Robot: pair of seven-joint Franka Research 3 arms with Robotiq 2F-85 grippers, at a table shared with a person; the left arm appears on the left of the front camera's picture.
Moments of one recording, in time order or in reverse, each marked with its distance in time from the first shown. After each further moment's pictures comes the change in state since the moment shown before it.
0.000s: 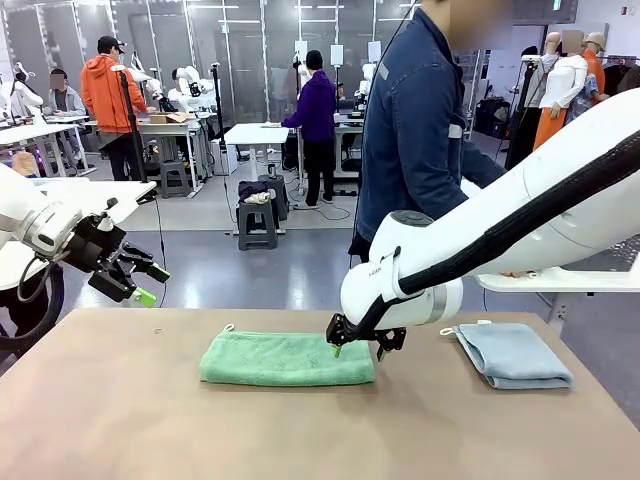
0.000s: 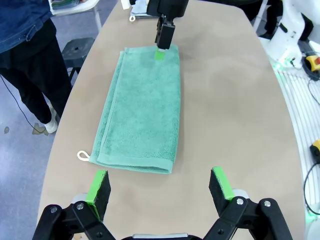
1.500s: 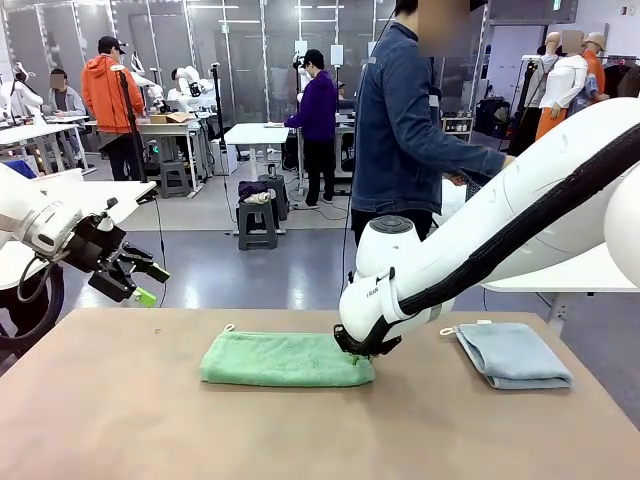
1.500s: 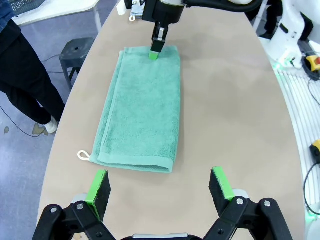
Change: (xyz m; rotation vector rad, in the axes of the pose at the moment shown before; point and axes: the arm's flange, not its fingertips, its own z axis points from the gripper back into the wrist) left arm 0.000 0.000 0.000 0.000 0.000 0.000; right arm 0.005 0.005 -0.015 -0.121 -0.022 -0.052
